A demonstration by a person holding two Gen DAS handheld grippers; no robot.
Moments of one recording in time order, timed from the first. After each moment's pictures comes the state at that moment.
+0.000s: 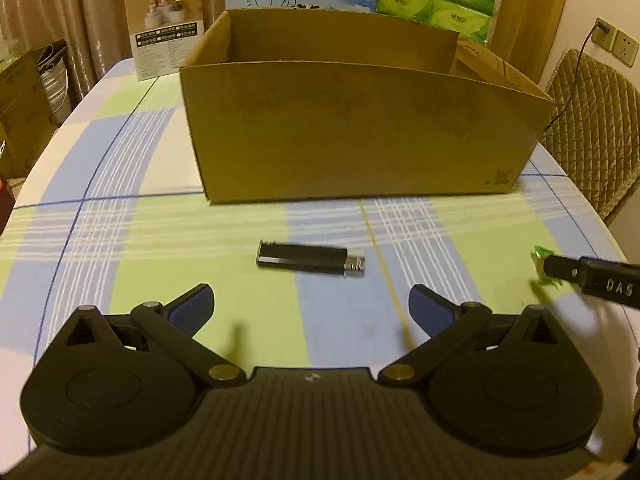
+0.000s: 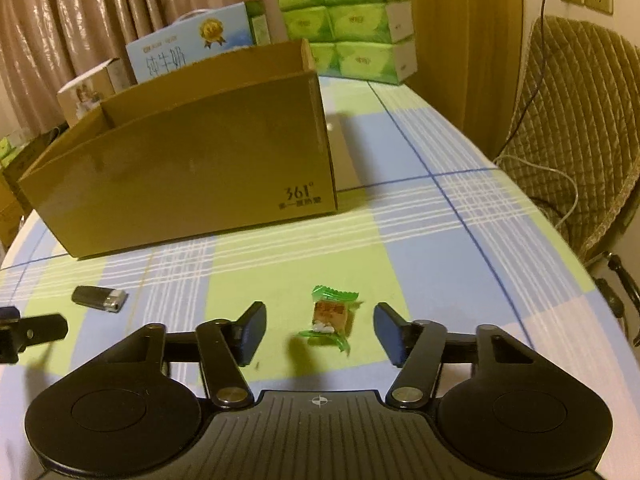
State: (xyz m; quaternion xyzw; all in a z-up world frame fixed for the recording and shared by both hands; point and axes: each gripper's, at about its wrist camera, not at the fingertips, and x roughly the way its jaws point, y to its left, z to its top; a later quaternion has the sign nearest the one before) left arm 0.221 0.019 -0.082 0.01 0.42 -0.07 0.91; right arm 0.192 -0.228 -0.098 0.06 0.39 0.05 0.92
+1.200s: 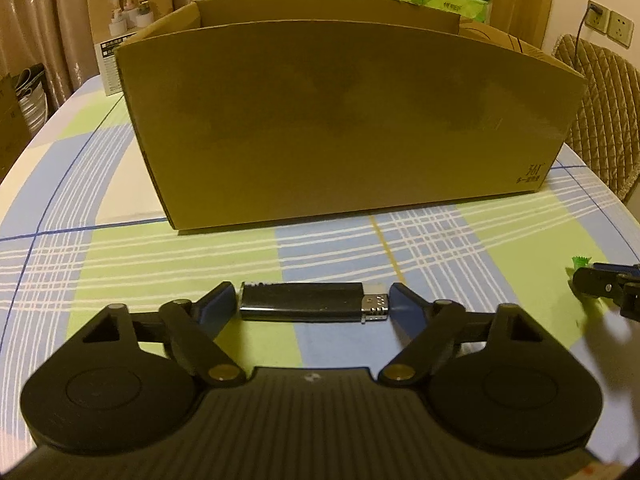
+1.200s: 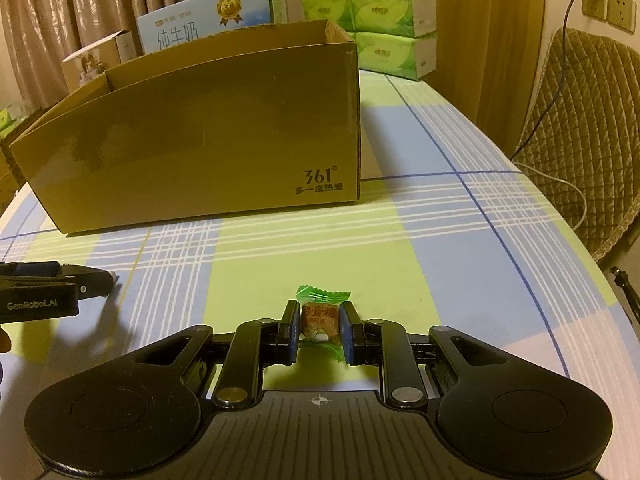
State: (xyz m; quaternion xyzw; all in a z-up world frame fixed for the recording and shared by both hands) left arm 0.266 0.012 -0.130 0.04 0.39 -0.10 0.91; right arm 0.200 -0.208 -0.112 0.02 0.39 0.05 0.92
